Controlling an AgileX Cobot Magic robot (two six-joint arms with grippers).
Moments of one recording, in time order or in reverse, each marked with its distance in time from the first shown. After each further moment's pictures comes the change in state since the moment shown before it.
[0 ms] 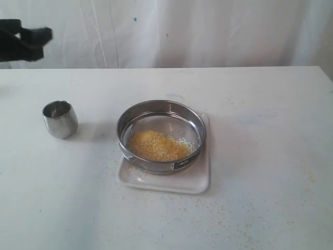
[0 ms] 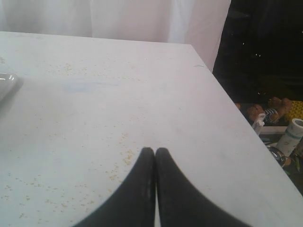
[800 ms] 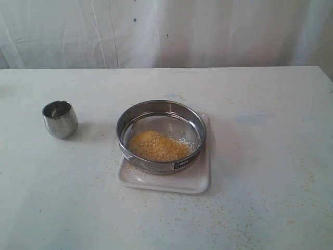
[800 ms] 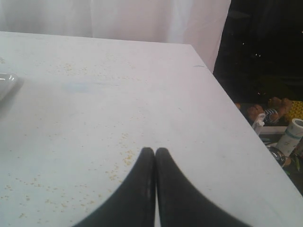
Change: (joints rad) left arm 0.006 -0.882 0.495 -0.151 0.850 -0.152; right arm 0.000 0.000 0.000 0.000 0.000 0.000
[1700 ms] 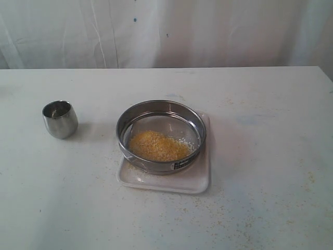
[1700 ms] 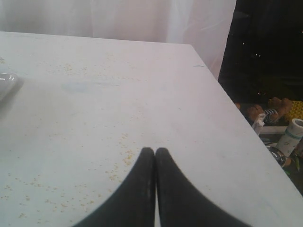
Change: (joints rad) left arm 0.000 -0.493 0.032 0.027 -0.018 0.020; right arm 0.000 0.000 0.000 0.000 -0.002 0.000
